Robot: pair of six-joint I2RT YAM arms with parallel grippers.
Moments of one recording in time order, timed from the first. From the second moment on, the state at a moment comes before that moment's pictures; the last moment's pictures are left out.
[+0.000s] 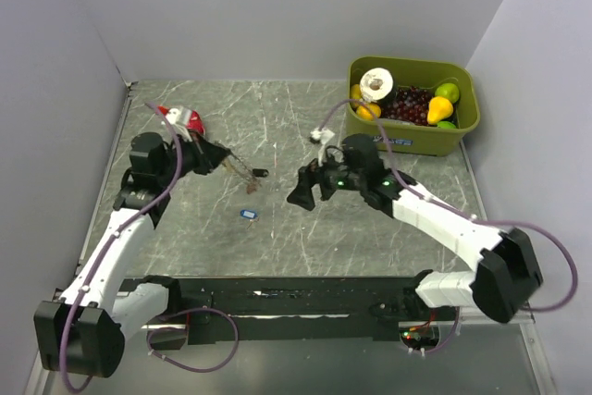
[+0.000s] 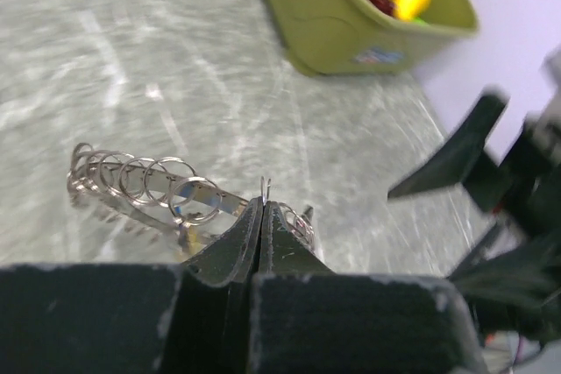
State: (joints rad) left arm -0.16 0.98 0.76 0.01 0.54 -0.45; right arm 0.63 1.24 0.90 -0.12 -0.51 0.17
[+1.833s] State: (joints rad) left arm 0.35 0.91 0.72 0.02 0.82 -0.62; right arm 1.05 2.11 1.52 -0.43 0.12 0.14
